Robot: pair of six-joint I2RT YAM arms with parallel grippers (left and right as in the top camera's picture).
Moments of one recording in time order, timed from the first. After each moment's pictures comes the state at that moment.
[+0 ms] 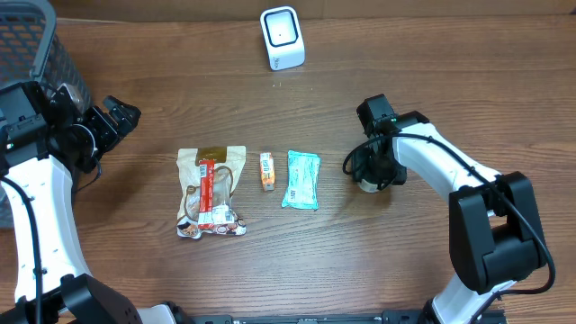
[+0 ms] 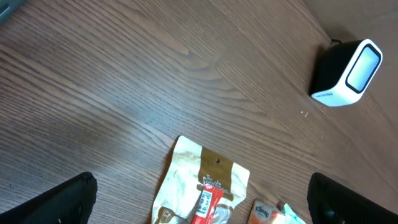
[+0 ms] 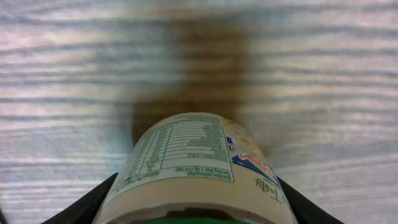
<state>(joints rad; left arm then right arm) 0.45 1.52 1.30 -0.82 0.41 -0.33 0.31 1.86 1.20 -0.91 0.02 0.38</state>
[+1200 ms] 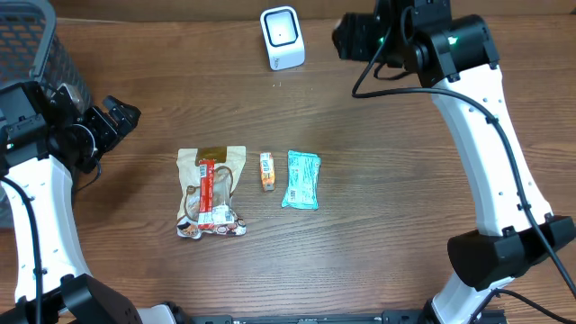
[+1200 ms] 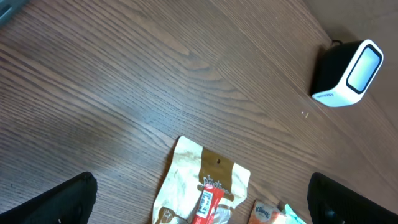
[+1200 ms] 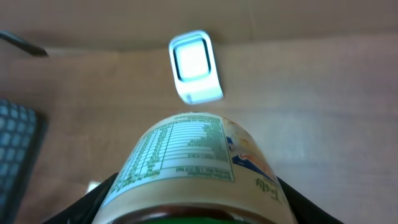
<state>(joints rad) 0.45 1.52 1.30 -0.82 0.41 -0.33 0.31 1.88 2.14 -1.02 -0.12 0.33</state>
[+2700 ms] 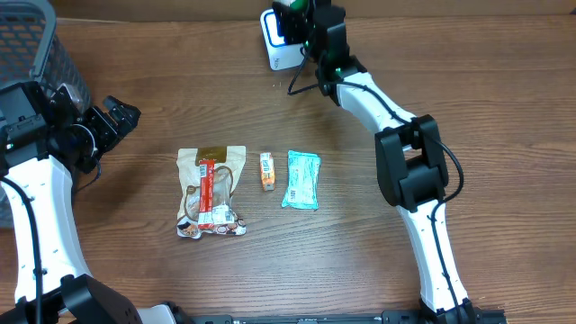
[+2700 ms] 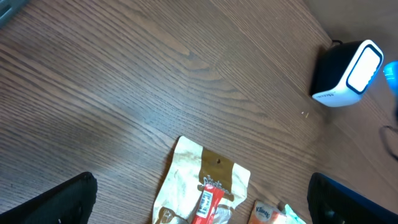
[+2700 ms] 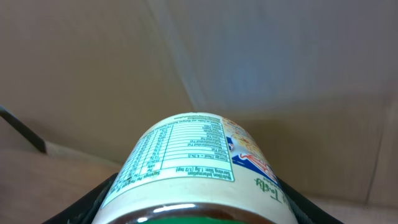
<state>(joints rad) 0.45 1.52 1.30 -0.82 0.41 -0.33 0.37 2.58 2.08 0.32 -0.07 0.33</state>
